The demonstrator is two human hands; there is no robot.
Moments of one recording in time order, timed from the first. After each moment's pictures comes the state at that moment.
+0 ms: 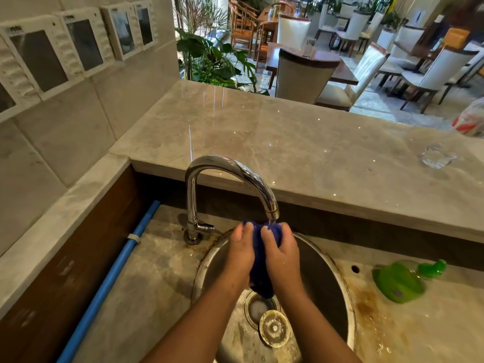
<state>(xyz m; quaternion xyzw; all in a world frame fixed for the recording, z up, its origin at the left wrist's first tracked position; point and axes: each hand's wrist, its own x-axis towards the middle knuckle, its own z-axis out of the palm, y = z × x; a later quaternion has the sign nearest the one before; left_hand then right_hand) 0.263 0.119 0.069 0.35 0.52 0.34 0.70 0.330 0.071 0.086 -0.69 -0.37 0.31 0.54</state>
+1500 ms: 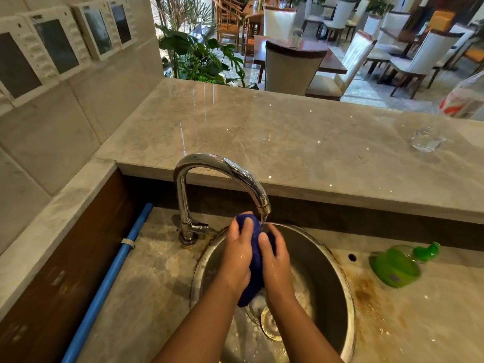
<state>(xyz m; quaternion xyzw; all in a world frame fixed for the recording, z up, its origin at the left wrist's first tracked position) 0.261 0.105 0.078 0.32 0.47 0.37 0.73 0.322 0.057 0.060 -0.66 -0.25 0.40 0.58</state>
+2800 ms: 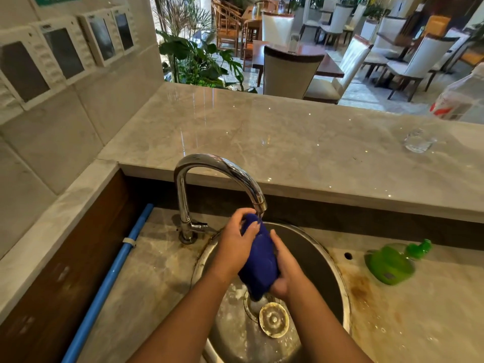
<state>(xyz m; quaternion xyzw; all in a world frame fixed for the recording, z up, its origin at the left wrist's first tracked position) 0.249 0.117 0.086 0.58 0.48 0.30 0.59 0.353 0.057 0.066 -0.49 0.11 0.68 0.53</state>
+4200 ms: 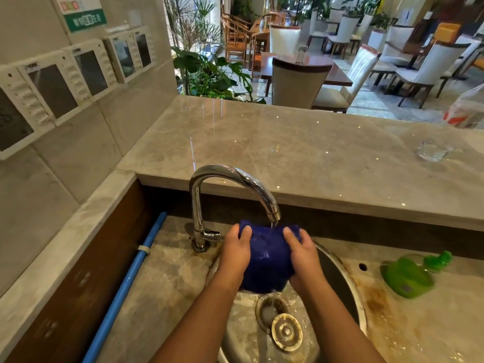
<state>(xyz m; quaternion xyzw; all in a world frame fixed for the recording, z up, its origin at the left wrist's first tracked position) 0.241 0.131 0.079 0.45 0.53 0.33 0.63 0.355 0.070 0.094 -0.63 -0.11 0.47 0.60</state>
